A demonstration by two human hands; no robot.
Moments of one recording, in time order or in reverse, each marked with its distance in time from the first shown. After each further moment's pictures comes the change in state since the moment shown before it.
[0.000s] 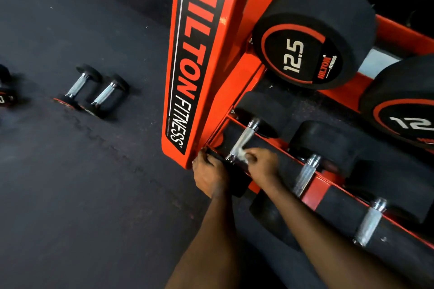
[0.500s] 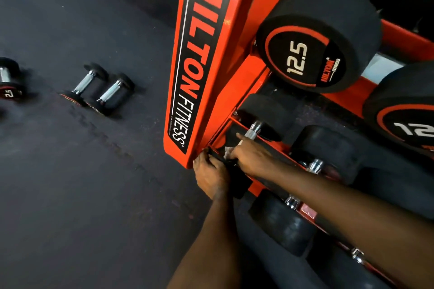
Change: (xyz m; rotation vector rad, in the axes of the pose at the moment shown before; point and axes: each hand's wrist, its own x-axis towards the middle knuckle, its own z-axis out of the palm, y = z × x) left_hand -0.005 0.001 0.005 -0.110 0.042 0.025; right_hand 0.056 -0.012 0.003 -0.628 -0.423 -0.779
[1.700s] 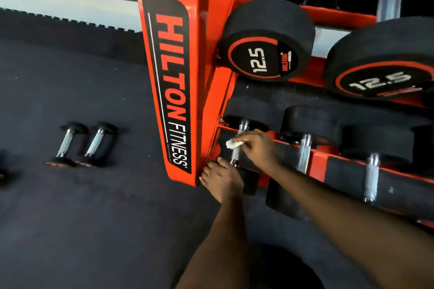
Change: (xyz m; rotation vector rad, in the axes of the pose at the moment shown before) left_hand 0.013 0.008 -0.016 0.518 -0.328 0.374; right_hand -0.026 -0.034 -0.005 0.537 0.774 0.573
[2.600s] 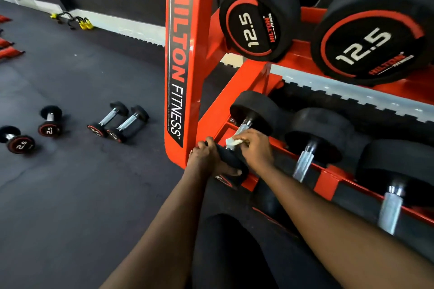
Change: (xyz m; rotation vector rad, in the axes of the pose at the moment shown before) left_hand -0.033 -0.004 -0.013 0.421 -0.140 0.241; right_hand -0.029 0.047 0.002 0.221 0.066 -0.258
